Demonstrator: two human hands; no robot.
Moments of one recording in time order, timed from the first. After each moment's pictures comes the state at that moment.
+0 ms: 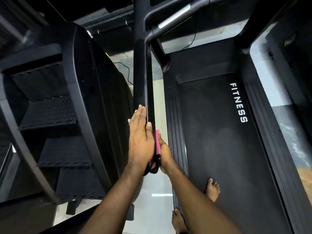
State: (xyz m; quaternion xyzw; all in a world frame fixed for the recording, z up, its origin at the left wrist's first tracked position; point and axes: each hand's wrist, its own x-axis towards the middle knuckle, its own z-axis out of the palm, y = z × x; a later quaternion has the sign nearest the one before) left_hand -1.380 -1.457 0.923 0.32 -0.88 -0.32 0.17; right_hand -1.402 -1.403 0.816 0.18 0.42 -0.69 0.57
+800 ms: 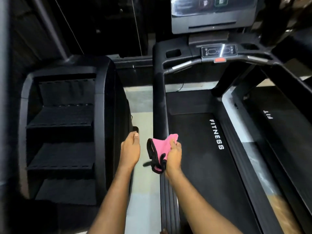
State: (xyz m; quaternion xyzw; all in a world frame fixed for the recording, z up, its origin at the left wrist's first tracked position) left_hand -1.185 -1.475 0.982 0.41 -0.79 -0.44 0.14; right_hand -1.256 -1.356 0.938 0.17 0.57 -0.76 0.26
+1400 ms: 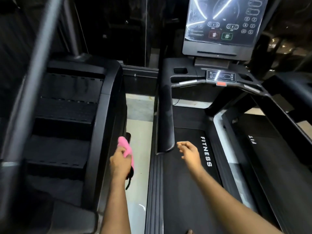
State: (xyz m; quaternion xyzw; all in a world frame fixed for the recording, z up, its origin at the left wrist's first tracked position) left_hand -1.115 -1.499 0.969 0.51 -0.72 -0.43 0.17; right_hand -1.280 -1.317 0.975 -0.05 0.78 -0.59 0.20
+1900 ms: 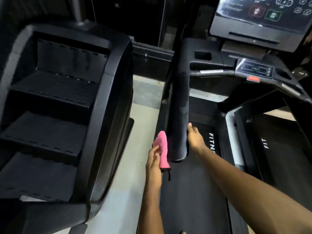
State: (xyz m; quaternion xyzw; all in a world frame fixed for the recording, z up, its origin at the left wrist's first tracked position) left_hand -1.223 -1.454 0.859 0.39 -0.49 -0.74 0.25; right_hand -1.395 -1.419 0.936 -0.06 0.87 -0.42 0.25
